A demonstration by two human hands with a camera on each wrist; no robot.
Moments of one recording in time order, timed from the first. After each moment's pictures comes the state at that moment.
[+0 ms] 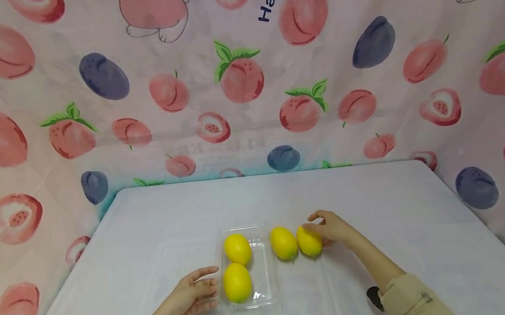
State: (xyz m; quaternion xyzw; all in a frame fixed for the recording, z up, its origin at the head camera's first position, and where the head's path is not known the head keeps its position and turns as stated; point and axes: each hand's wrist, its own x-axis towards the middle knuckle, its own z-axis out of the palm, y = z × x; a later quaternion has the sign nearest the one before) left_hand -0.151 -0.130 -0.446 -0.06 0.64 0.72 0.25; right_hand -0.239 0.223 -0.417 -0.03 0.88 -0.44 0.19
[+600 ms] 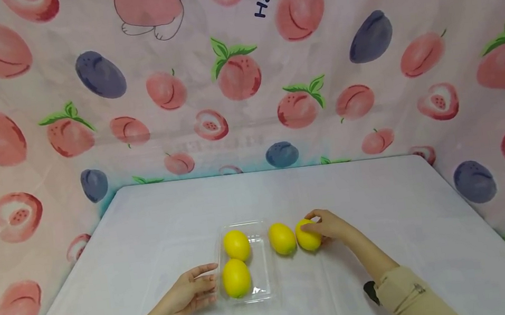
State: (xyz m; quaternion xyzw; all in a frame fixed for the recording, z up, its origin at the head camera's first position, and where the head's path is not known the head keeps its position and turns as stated) left_hand -0.150 -0.130 -0.444 -0.06 0.64 0.72 0.25; right_hand -0.239 0.220 -0.423 -0.01 0.88 -0.43 0.22
